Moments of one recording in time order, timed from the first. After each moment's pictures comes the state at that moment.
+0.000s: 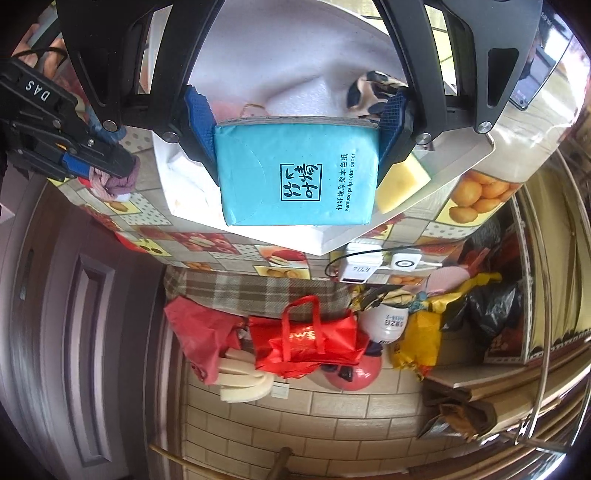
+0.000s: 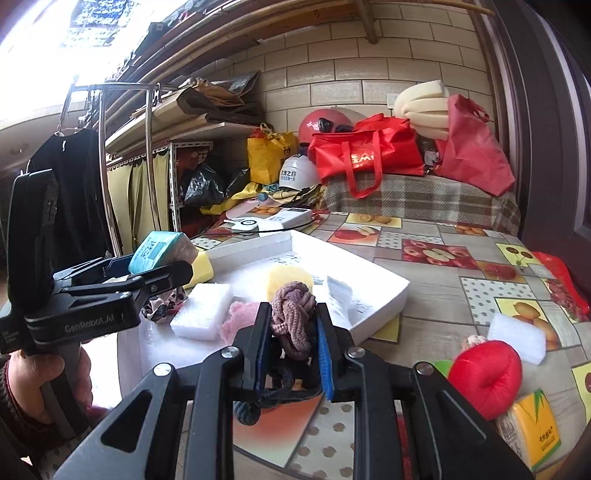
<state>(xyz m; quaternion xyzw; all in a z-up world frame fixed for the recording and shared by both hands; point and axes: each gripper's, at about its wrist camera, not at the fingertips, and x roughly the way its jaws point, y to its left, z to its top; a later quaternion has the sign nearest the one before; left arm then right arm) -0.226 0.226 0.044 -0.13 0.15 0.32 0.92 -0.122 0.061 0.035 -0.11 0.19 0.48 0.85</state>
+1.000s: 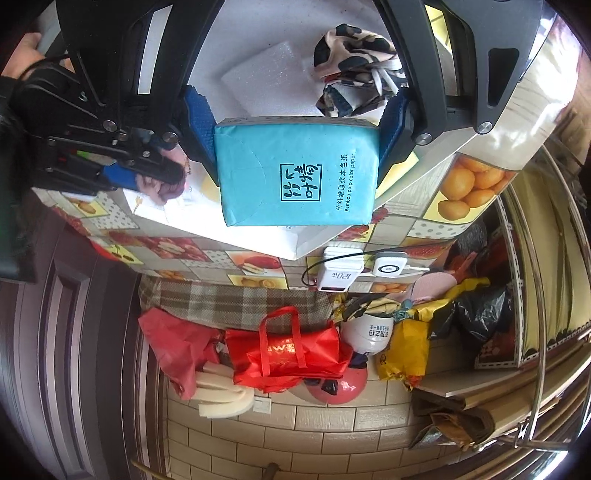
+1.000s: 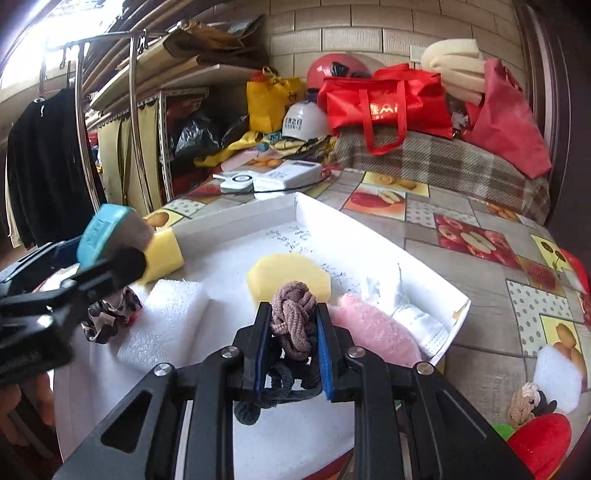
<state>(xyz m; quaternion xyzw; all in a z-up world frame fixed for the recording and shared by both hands) -0.203 0.261 0.041 -0.12 0.19 0.36 0.91 -0.084 0.141 0.019 -0.17 0.25 0.47 0.83</state>
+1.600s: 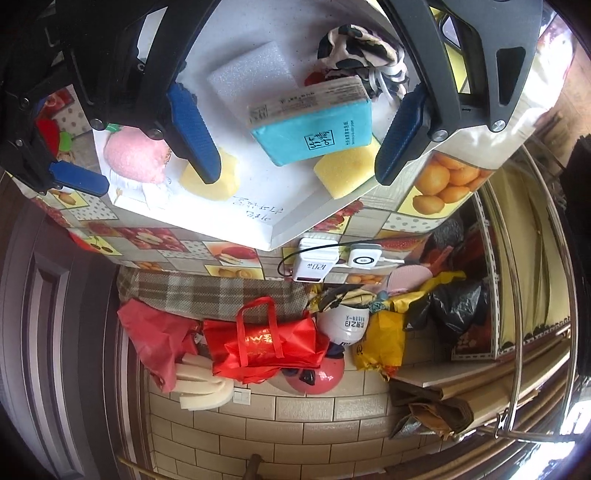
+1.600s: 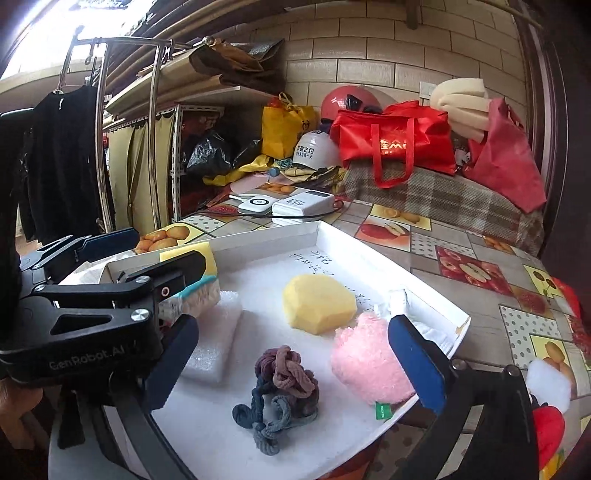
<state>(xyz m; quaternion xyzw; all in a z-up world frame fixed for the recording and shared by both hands) -0.212 0.256 0.042 -0.11 0.17 0.40 0.89 -0.108 0.150 0.024 -0.17 0.21 0.47 0.84</state>
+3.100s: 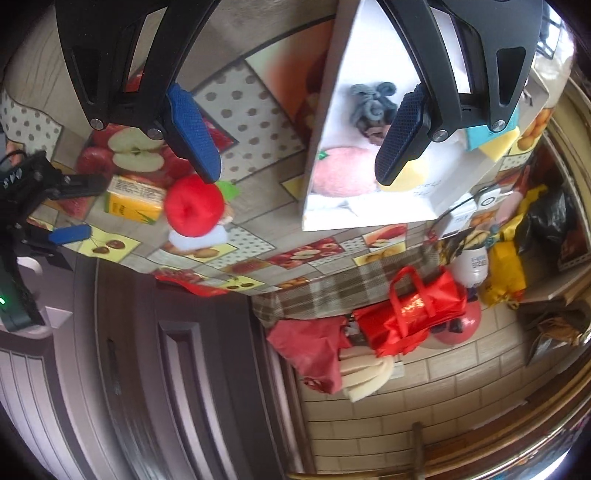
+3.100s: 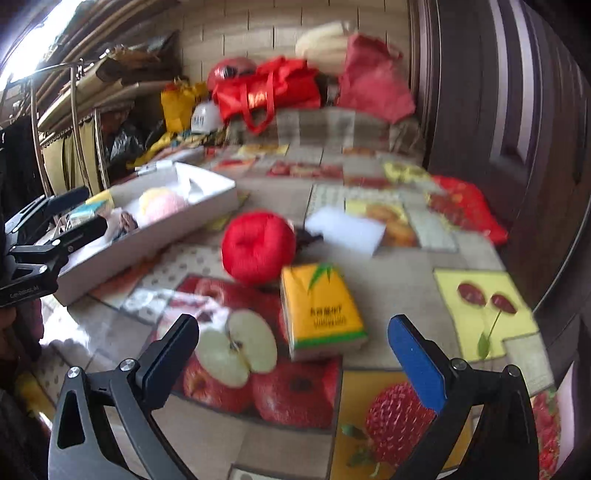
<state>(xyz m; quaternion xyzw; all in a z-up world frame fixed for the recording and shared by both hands) -0.145 0.094 0.050 0.04 0.20 0.21 0.96 -0.064 -0.097 0.030 -0.13 0.33 0.34 0.87</state>
